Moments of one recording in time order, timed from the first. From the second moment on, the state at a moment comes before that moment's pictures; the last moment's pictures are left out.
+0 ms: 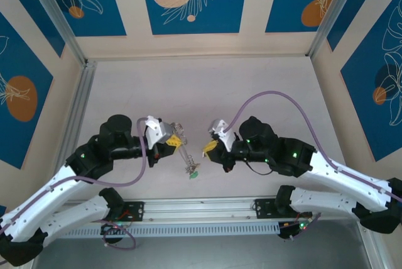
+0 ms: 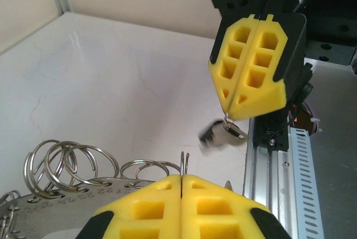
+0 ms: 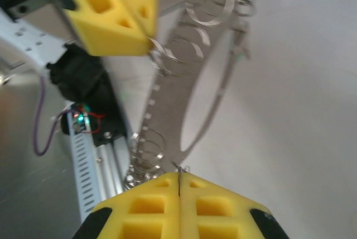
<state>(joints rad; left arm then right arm) -0.80 0.74 0.90 -0.52 0.47 0.14 1.10 0.91 1.00 -0.61 -0.18 0.13</state>
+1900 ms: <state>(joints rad) -0.80 0.73 0.89 -0.53 0.53 0.19 0.99 1.07 1.03 -0.41 -0.39 0.18</state>
